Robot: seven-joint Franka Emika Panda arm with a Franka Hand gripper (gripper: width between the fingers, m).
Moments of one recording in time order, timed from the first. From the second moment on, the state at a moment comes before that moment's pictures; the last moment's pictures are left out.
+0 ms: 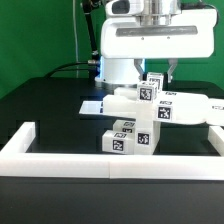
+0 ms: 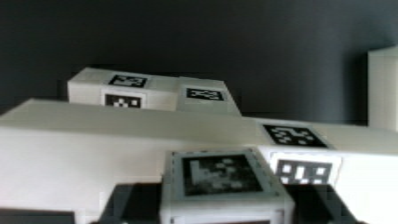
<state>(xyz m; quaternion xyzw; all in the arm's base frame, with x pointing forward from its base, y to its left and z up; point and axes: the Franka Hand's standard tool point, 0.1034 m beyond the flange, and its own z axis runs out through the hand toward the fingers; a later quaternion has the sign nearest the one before) 0.508 0.032 0.115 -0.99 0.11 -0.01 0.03</state>
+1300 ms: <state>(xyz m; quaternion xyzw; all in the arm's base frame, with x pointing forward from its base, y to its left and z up) 0.508 0.038 0.115 -0.91 0.42 0.00 0.04</state>
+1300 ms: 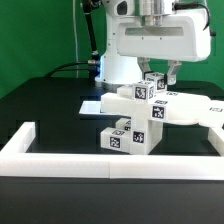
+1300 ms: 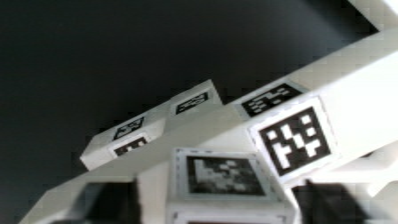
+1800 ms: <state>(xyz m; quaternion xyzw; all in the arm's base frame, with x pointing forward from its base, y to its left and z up) 0.507 0.045 0.115 -0.97 0.25 -0.01 0.03</state>
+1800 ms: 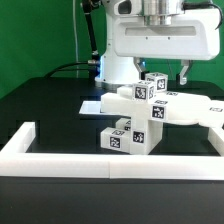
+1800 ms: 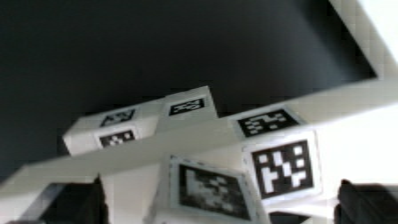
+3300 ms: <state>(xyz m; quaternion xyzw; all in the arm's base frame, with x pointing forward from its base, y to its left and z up) 0.508 0.032 0.114 -0.98 -0.18 -0.02 0.02</state>
